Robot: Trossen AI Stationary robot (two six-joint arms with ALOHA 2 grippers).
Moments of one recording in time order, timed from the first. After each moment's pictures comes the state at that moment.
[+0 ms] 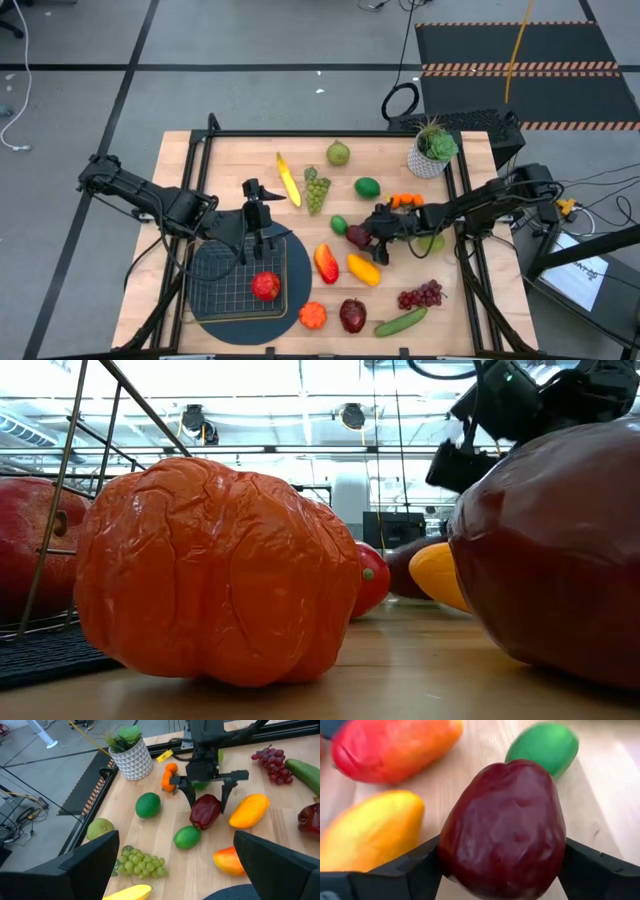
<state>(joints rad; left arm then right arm) -0.39 1.24 1.18 -0.56 -0.62 -0.09 0.14 1.45 0.49 0.17 0.07 0.27</state>
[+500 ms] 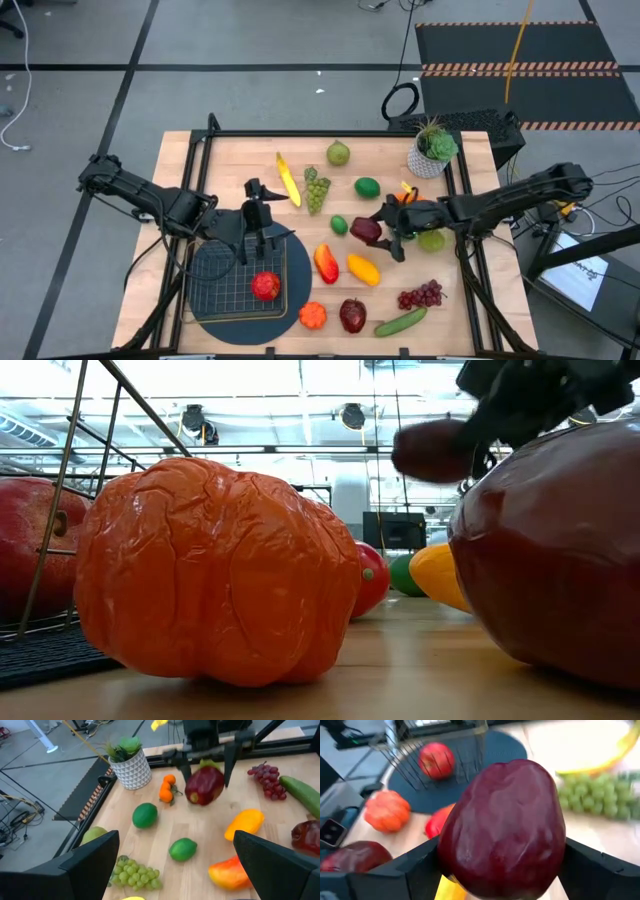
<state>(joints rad) -0.39 1.25 1.18 -0.49 -0.63 -0.10 0.19 1.04 0.49 0.07 0.08 0.22</state>
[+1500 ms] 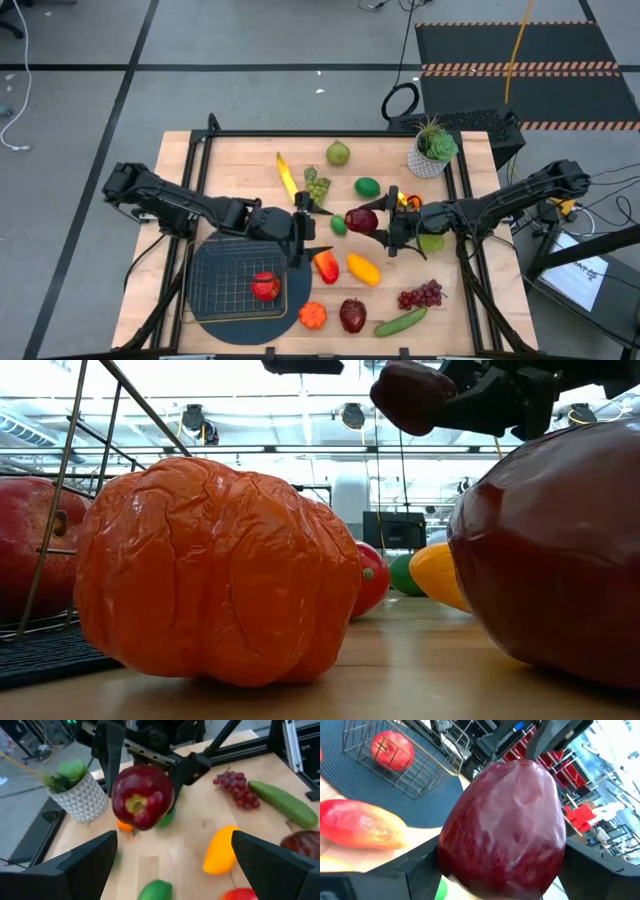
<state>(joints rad) -0.25 1.53 1.18 -0.07 -0.31 0.16 0.27 1.07 0.49 0.36 0.37 -0.68</state>
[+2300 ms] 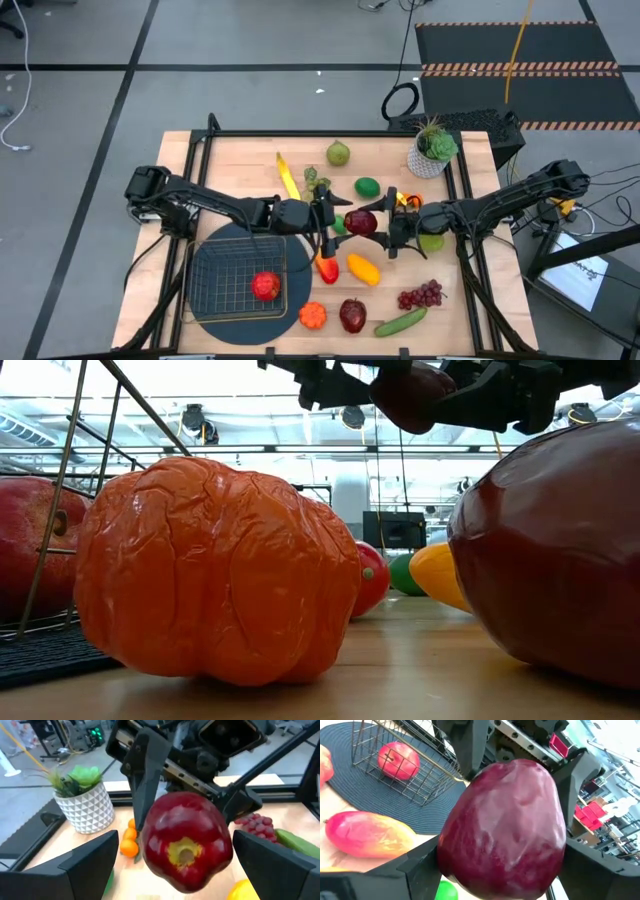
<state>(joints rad) -0.16 1.70 1.18 0.26 -0.27 0.04 0.27 1.08 0.49 0.36 0.34 -0.61</state>
